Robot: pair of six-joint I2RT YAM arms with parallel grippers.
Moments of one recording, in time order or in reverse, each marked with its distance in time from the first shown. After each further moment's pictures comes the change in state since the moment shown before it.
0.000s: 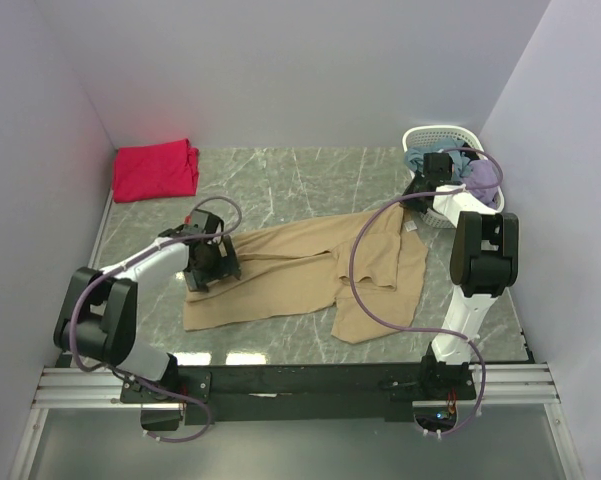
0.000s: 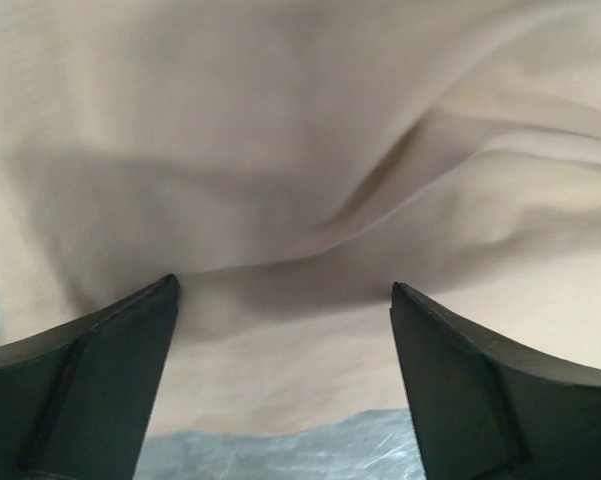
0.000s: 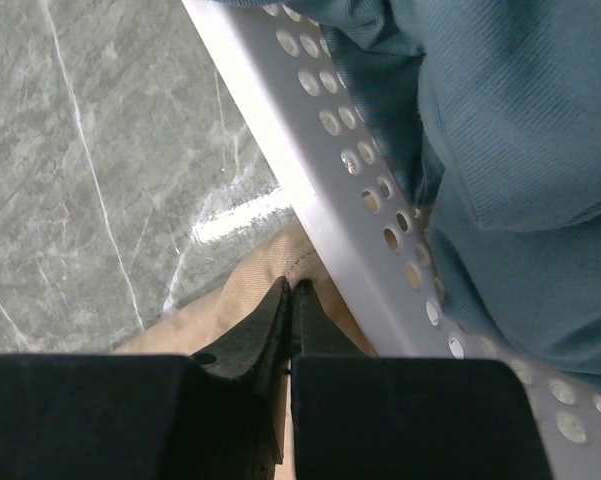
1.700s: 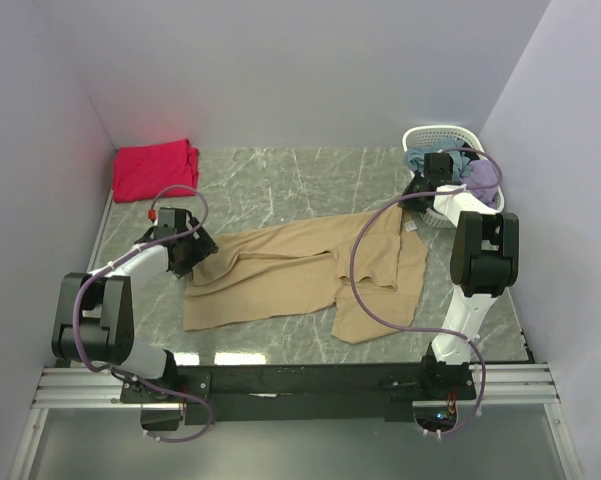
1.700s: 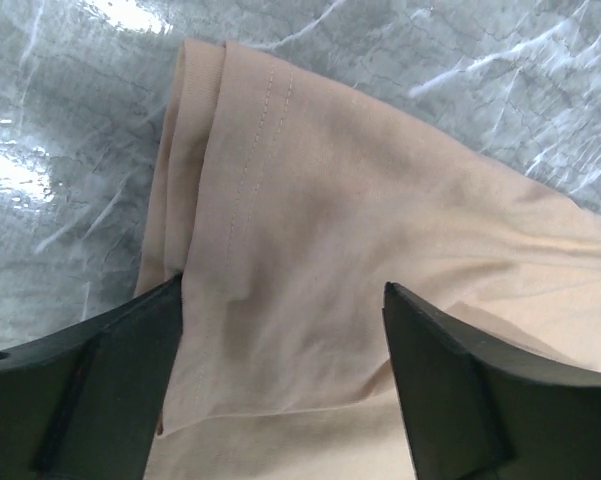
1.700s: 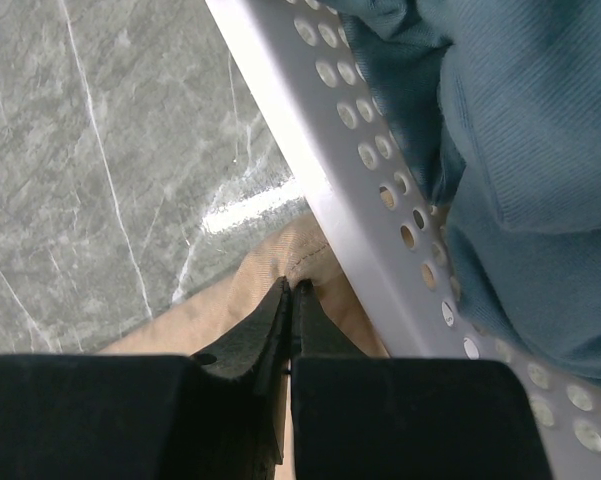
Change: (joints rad) left arm 0.219 -0.027 -0.093 0.311 -0.032 -0.077; right arm -0.004 0.001 0.000 -0.001 -0.043 -0.001
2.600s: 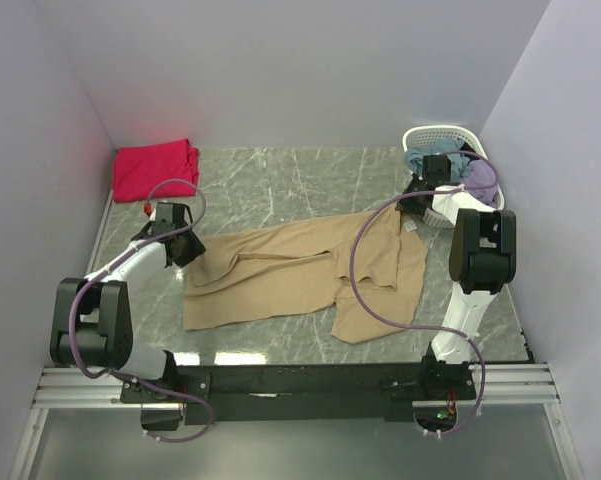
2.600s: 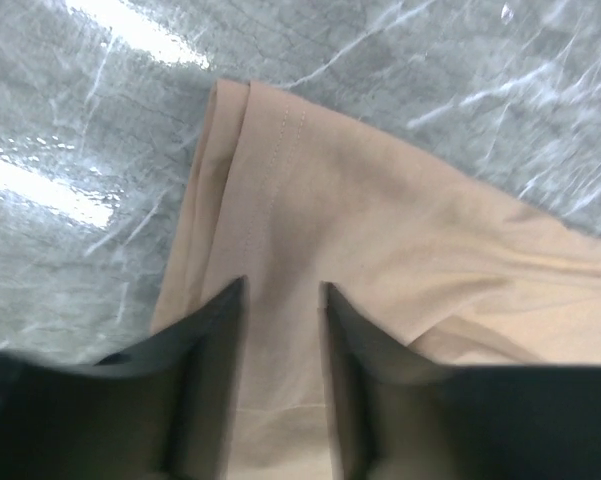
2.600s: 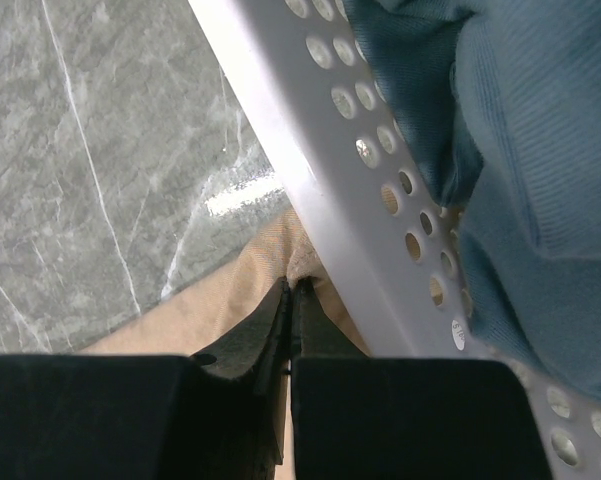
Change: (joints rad) left arm 0.001 -0.032 0.047 -0.060 -0.076 0.020; right arm -0.001 0.031 0.004 -0.006 -0.029 -0.004
